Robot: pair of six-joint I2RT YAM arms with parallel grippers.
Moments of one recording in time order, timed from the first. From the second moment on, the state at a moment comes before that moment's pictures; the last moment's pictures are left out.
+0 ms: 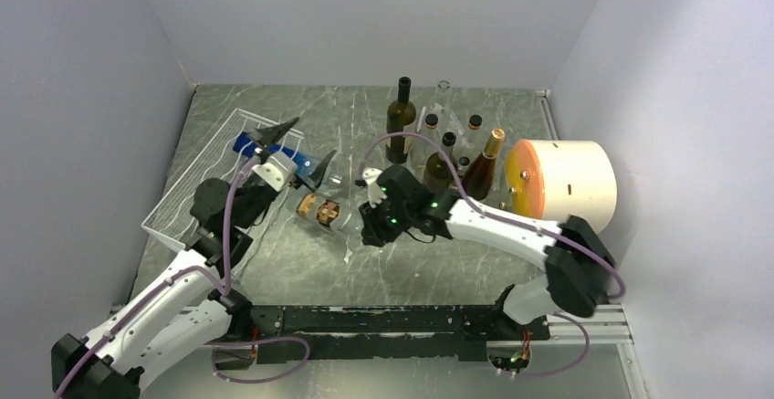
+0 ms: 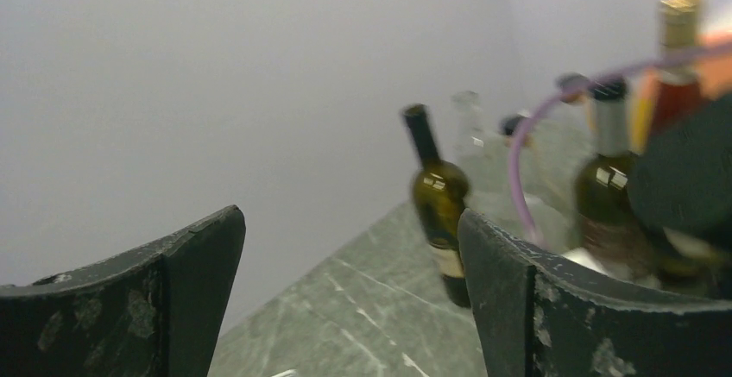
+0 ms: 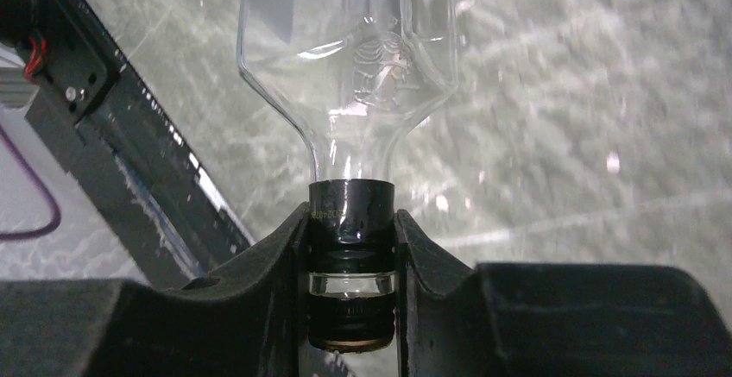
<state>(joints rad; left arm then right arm) -0.56 0.76 0.59 0.56 0.13 0.31 0.94 1.50 0.98 -0.31 -0.23 0.19</state>
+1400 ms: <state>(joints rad) -0.80 1.43 0.85 -0.06 0.88 0.54 0.92 0.98 0.94 -0.74 -0.10 0.29</state>
